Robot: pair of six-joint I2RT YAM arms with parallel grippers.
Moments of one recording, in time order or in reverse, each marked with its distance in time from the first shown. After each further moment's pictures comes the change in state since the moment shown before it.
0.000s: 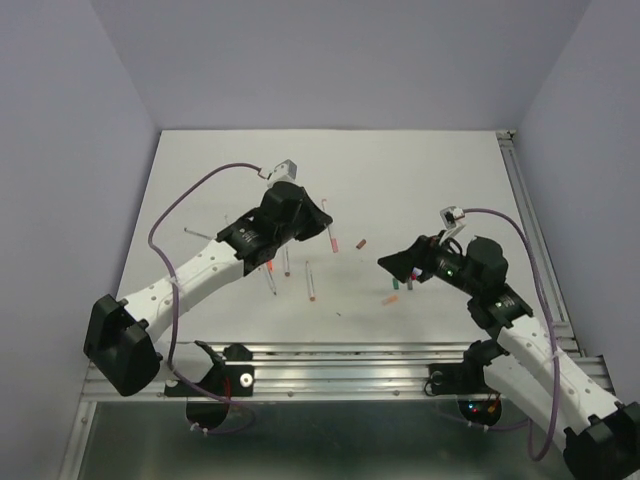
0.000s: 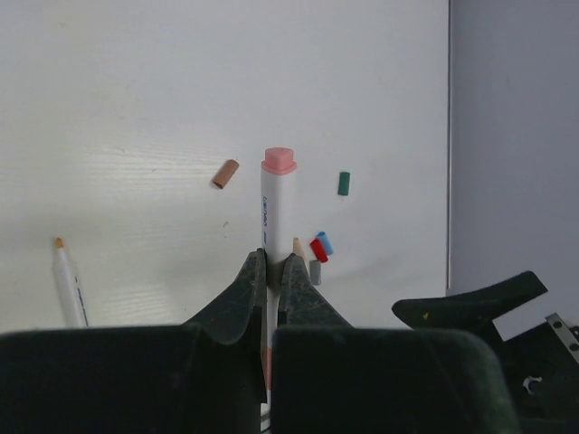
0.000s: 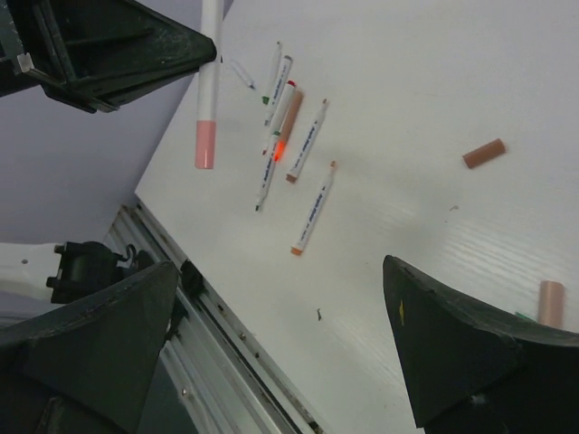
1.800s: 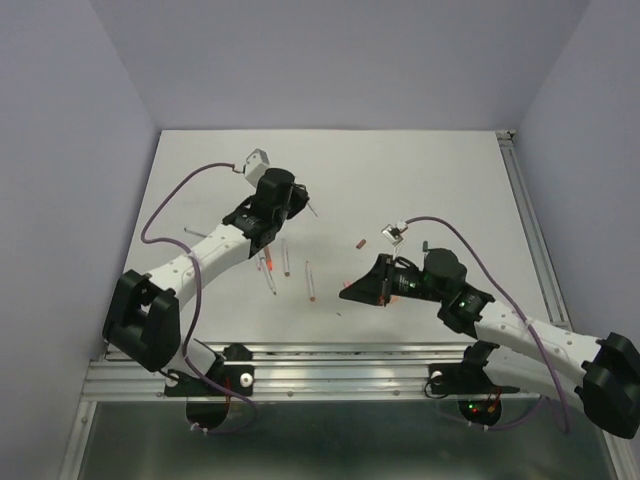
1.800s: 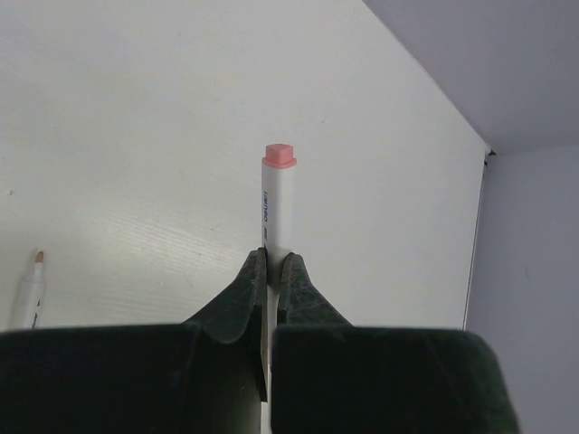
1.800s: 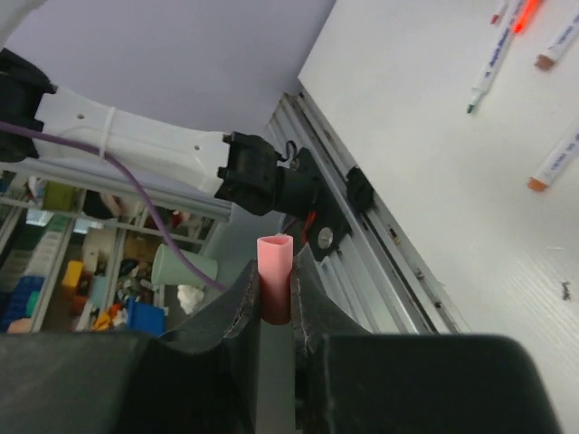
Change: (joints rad) left arm 0.134 0.128 -0.021 0.193 -0.212 -0.101; right arm 0.398 0.294 -0.017 0.408 -0.069 0.362
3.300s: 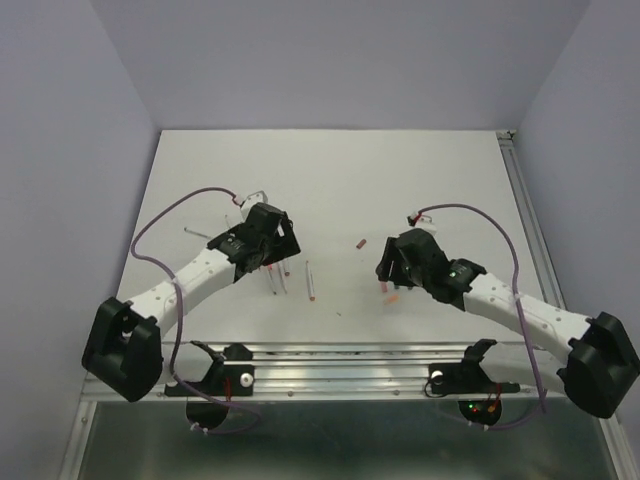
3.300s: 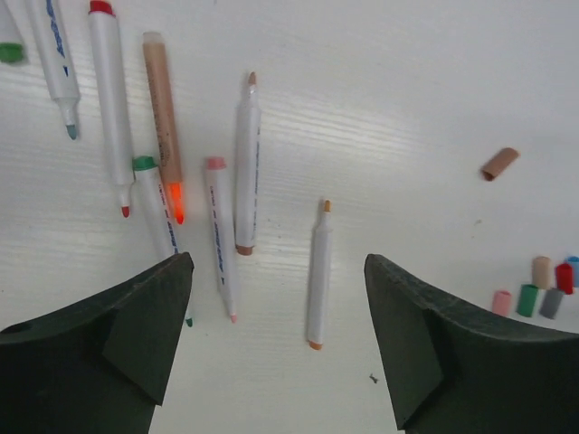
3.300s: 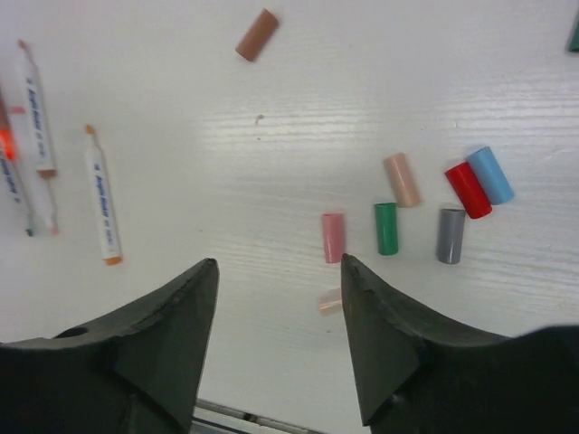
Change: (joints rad) left arm 0.020 -0.136 -0.223 -0.340 0.109 0.246; right arm -0.064 0.198 0.248 -0.800 0.787 -0.233
